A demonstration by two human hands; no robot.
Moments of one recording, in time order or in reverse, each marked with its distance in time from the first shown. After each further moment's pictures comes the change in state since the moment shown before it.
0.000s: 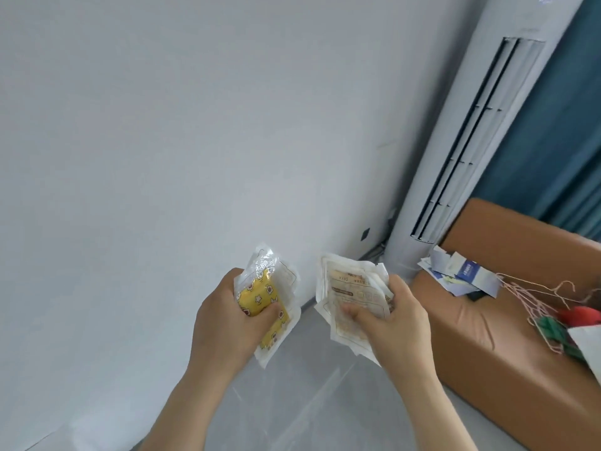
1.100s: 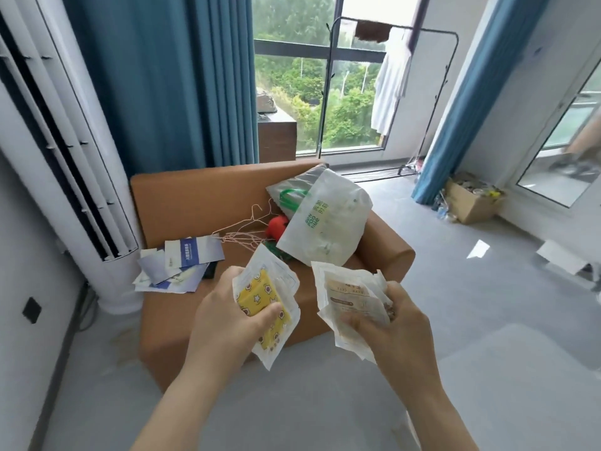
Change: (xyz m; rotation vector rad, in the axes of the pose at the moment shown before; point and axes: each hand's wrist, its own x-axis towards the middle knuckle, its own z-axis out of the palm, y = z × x) left_hand 0.016 0.259 0.559 -0.110 -1.103 0.619; right_hand 0.092 0.238 -0.382 -0.237 0.999 0.482
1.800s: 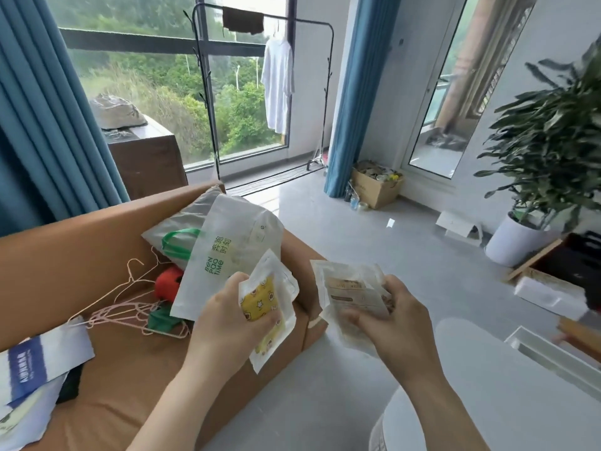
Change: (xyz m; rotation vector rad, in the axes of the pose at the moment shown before) left_hand 0.266 0.088 0.226 0.016 -0.355 0.101; right_hand 0.260 0.094 -0.089 -0.086 0.277 0.216
